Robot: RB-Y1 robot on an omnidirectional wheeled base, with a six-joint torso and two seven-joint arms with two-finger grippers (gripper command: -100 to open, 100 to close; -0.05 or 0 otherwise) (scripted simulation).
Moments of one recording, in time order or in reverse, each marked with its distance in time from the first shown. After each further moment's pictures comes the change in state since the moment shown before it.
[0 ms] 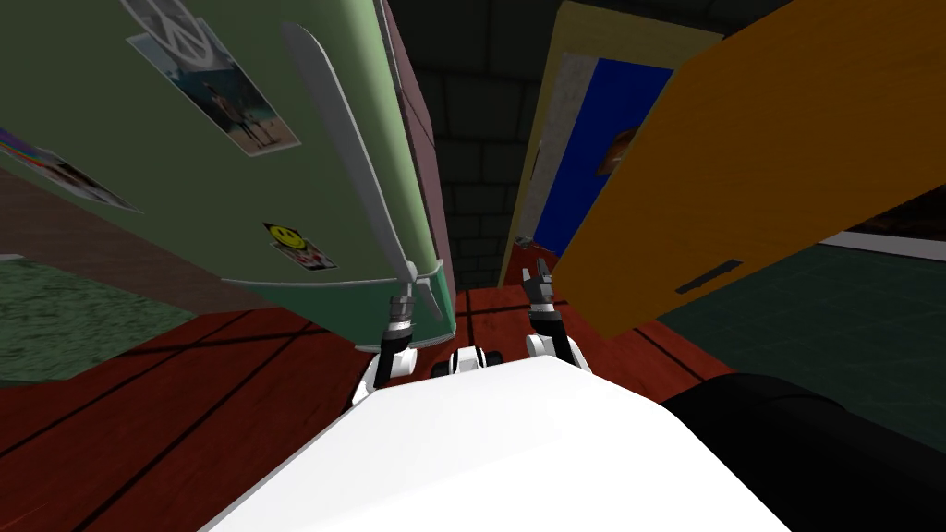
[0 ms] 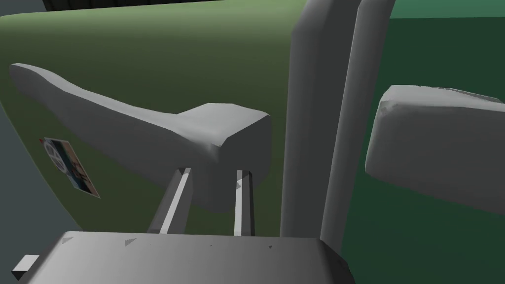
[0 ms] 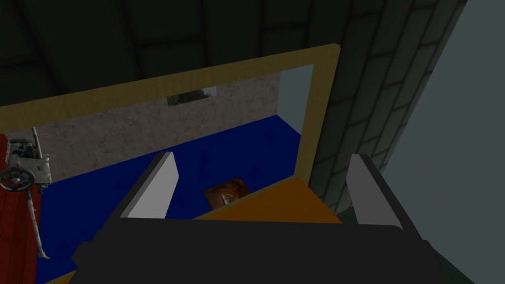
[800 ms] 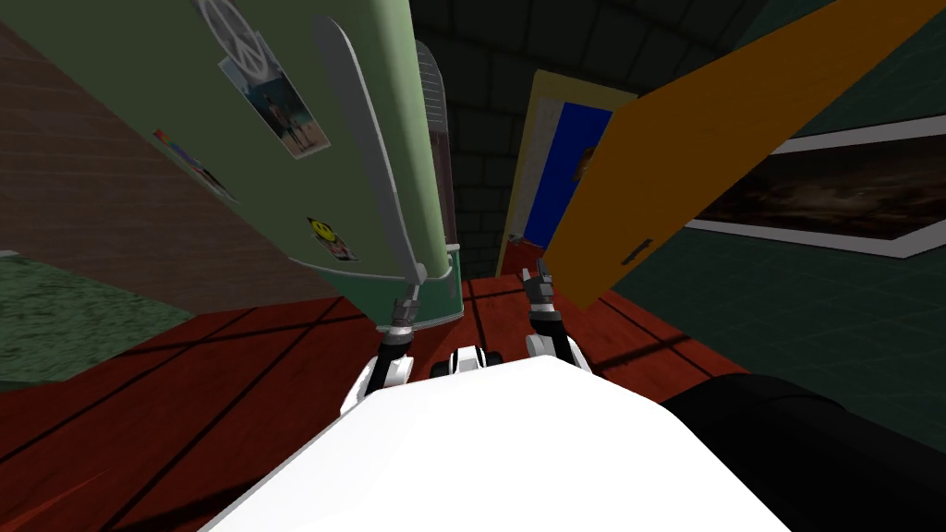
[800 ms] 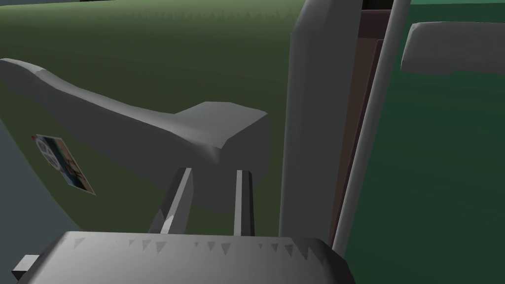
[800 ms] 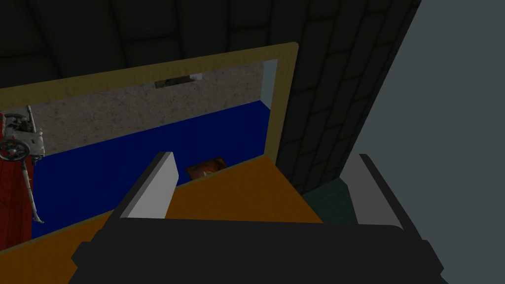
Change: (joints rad) left arm 0.052 0.128 -0.099 -0.083 -0.011 0.023 0.126; right arm 0.000 0.000 0.000 0.000 0.000 0.000 0.000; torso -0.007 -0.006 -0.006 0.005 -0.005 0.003
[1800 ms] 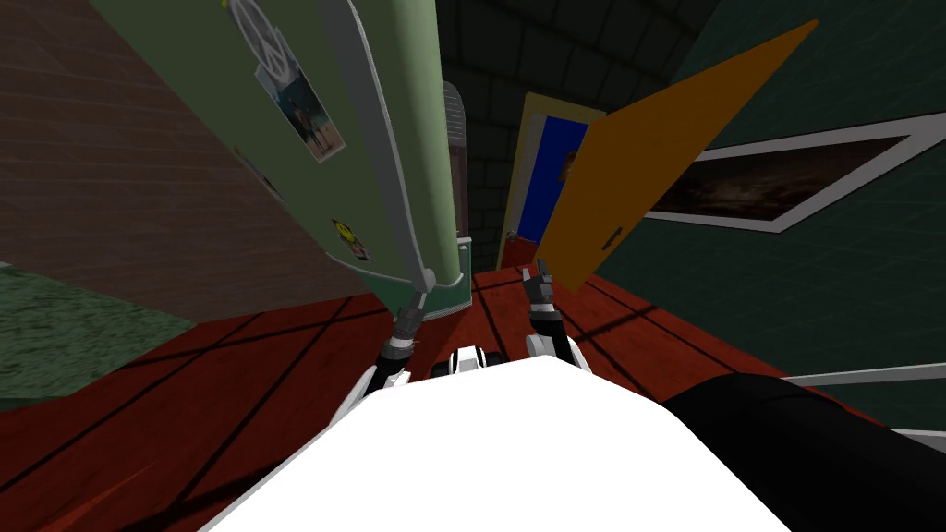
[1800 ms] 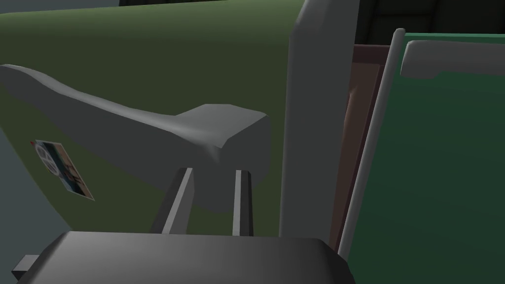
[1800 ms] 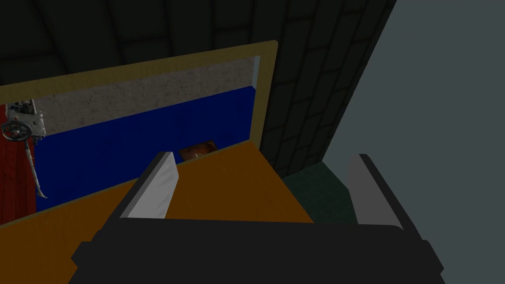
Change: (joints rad) left arm 0.073 0.112 -0.098 -0.058 -0.025 -0.068 0.086; right arm 0.000 0.000 0.000 0.000 0.000 0.000 0.000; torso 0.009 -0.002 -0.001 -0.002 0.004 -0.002
